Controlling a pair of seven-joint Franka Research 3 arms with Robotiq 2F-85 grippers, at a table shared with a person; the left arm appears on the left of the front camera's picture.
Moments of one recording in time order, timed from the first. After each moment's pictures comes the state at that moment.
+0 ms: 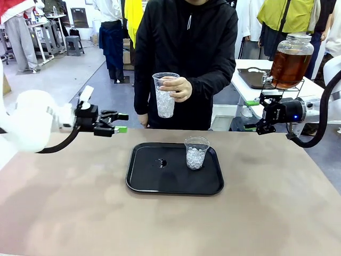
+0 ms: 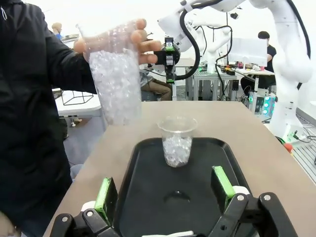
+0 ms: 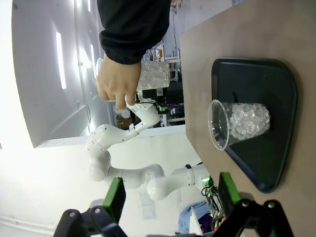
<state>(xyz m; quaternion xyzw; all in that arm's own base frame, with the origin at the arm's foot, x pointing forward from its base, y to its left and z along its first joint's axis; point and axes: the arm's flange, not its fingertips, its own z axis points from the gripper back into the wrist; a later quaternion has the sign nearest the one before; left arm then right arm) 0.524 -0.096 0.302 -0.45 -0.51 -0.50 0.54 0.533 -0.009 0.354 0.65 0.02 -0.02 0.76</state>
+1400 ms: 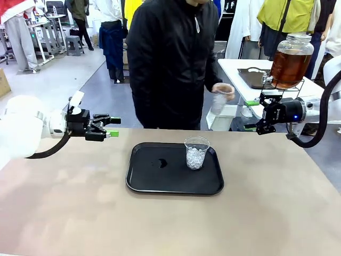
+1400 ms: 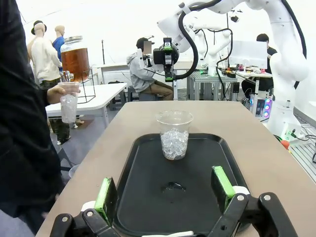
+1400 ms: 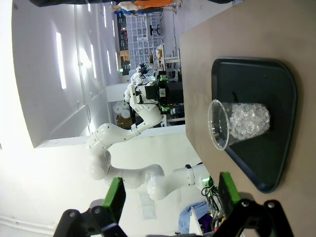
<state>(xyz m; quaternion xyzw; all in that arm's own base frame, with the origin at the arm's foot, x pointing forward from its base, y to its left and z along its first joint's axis) 0.515 -0.073 0.290 -0.45 -0.52 -0.49 0.54 0.533 -0.009 0.354 0.65 0.02 -0.02 0.76</state>
